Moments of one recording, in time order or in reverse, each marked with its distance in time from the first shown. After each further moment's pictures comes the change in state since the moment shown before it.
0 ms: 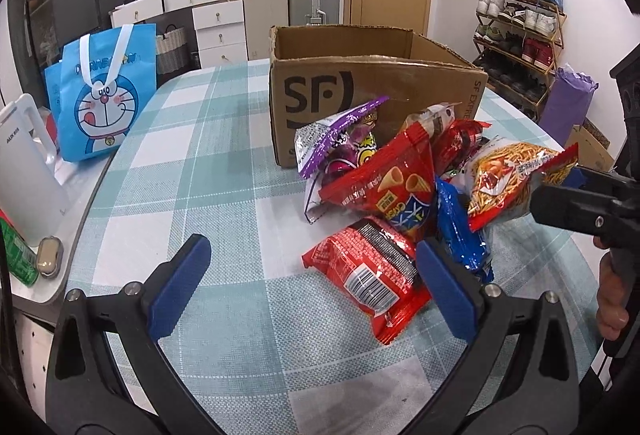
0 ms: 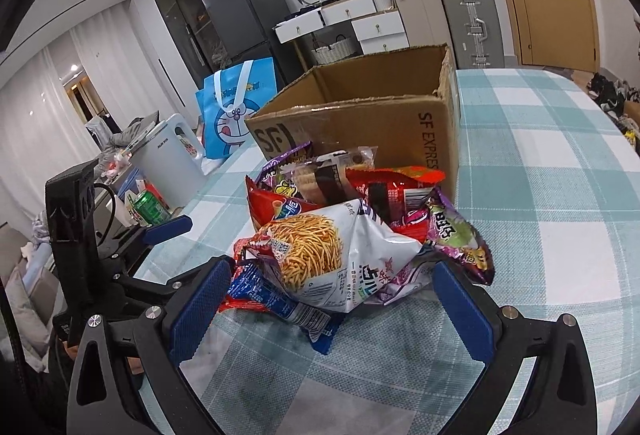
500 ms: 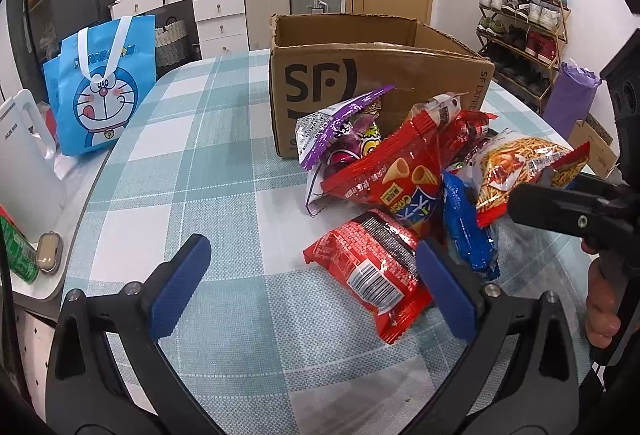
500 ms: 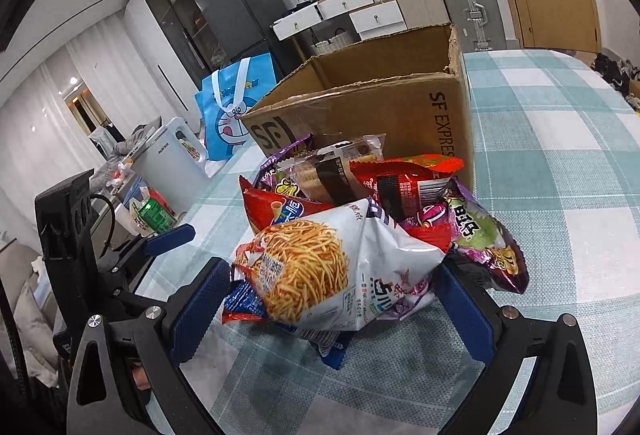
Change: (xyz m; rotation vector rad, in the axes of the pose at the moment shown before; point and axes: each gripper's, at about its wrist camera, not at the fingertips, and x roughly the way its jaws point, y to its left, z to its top) left arm 0.012 0.002 0.001 0.002 0.026 0.009; right arm 0.019 -0.003 0.002 0.061 0.009 0.037
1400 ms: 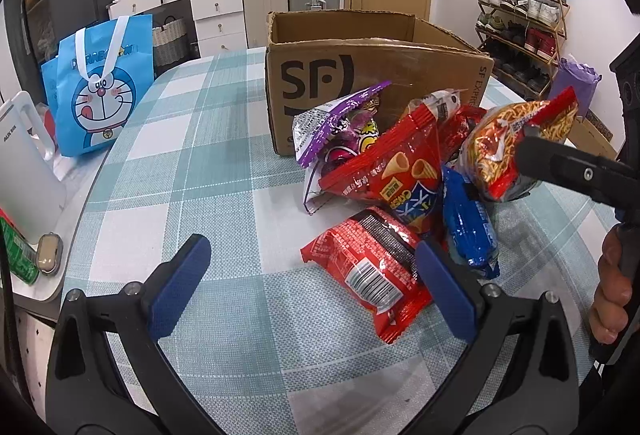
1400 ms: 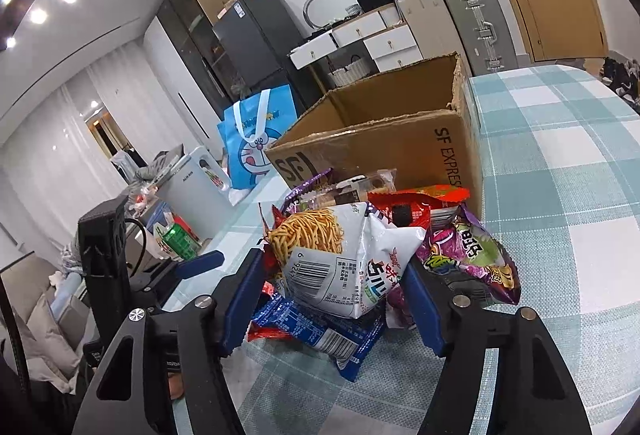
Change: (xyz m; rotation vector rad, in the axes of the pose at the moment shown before) left arm 0.004 -0.001 -0.001 0.006 0.011 0.002; right arm -0.023 -0.004 0.000 0.008 -0.110 0.096
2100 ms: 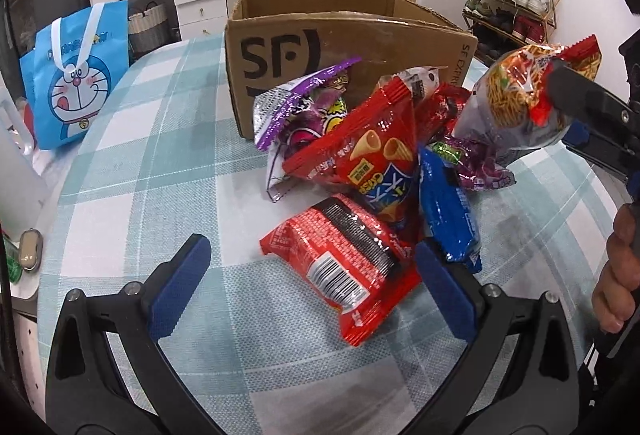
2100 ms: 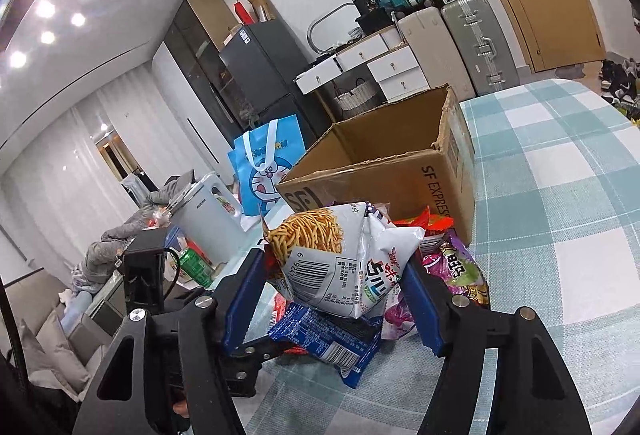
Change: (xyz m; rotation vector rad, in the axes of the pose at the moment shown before) left arm 0.014 -0.017 0.002 0.011 0.070 -0.062; right arm -0.029 -0.003 0.009 0.022 -0.089 0.027
